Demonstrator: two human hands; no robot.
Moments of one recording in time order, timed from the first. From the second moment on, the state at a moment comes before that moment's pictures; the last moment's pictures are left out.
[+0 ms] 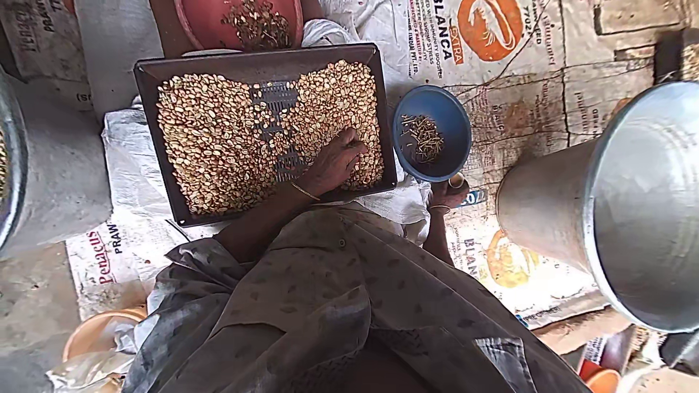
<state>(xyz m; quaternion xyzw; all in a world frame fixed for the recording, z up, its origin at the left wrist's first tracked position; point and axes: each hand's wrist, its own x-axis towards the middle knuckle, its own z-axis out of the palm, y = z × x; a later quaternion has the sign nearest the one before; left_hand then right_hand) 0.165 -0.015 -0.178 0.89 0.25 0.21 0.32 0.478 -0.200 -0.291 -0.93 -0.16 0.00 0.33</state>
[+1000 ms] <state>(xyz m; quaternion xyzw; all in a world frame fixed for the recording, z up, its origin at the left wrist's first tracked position) 0.166 -0.004 -0.180 0.74 0.33 0.34 0.47 0.483 -0.199 -0.298 -0.93 -0.15 0.00 0.35</state>
